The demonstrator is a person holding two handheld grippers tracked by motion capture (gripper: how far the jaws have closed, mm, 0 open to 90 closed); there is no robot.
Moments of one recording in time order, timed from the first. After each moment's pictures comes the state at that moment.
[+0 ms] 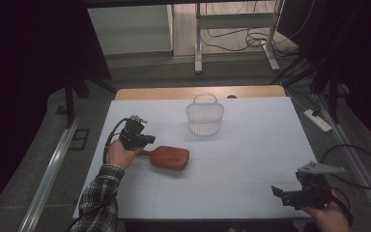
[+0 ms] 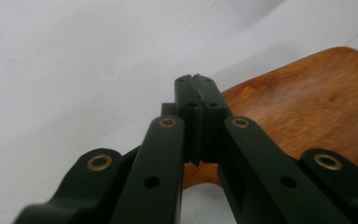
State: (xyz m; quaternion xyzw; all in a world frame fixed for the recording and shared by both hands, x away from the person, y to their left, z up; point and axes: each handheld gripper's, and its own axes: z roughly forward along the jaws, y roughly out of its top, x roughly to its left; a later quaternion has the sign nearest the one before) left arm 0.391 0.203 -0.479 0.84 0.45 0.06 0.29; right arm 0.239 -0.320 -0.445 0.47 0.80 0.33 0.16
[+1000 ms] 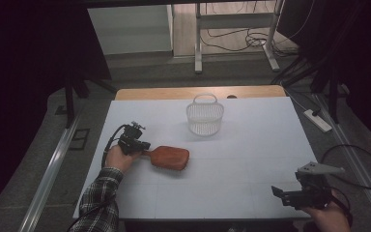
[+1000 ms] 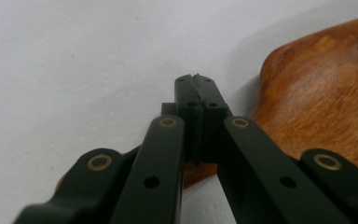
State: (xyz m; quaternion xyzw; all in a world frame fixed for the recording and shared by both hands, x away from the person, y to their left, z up) left arm 0.393 0.213 -0.512 0.84 0.48 0.04 0.25; right arm 0.238 -0.319 -0.444 0.47 0.80 0.33 0.16
